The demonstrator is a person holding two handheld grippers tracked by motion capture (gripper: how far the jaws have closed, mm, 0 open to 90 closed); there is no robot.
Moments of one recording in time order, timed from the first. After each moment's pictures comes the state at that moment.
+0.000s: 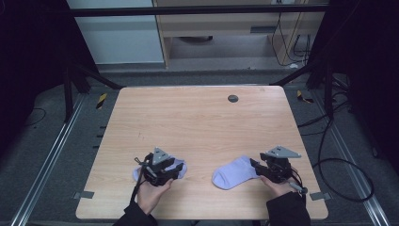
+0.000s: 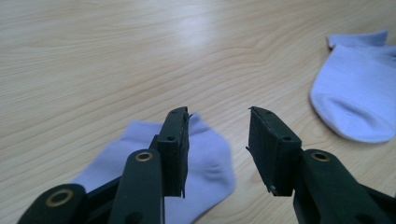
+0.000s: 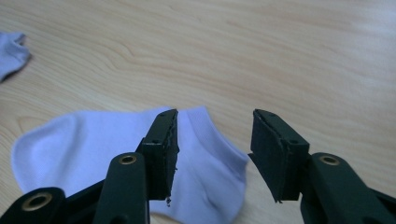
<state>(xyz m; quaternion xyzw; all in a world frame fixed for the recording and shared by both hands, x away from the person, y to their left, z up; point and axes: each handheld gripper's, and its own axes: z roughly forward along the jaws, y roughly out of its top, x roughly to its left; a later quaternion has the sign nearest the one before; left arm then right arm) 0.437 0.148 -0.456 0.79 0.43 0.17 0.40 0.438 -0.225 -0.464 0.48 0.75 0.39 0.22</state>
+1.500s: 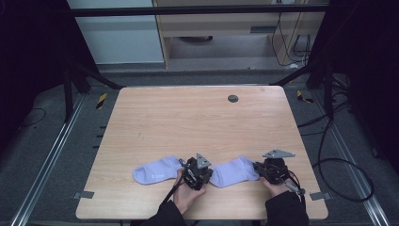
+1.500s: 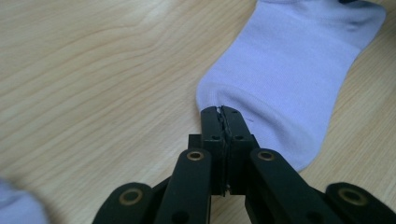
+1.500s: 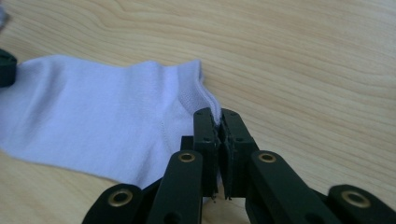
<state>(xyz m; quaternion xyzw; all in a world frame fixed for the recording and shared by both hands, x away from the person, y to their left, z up) 0.444 0.061 -0.485 0.85 0.37 0.13 0.36 0.444 -0.222 -0.486 0.50 0.77 0.36 0.17</state>
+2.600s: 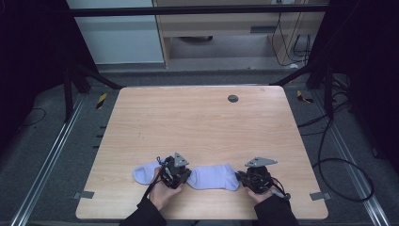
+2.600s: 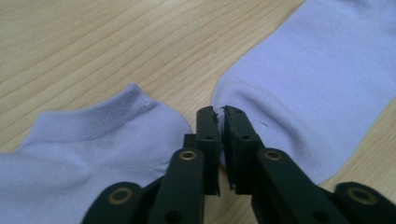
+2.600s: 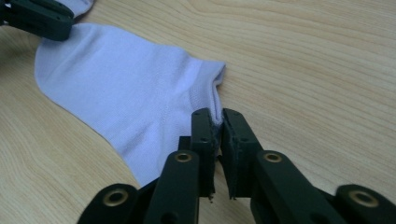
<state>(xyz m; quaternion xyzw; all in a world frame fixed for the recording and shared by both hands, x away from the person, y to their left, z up) 0.449 0.124 -0.487 0.86 0.38 0.14 0.32 0.424 -0.173 -0.488 0.46 0.80 0.37 0.13</state>
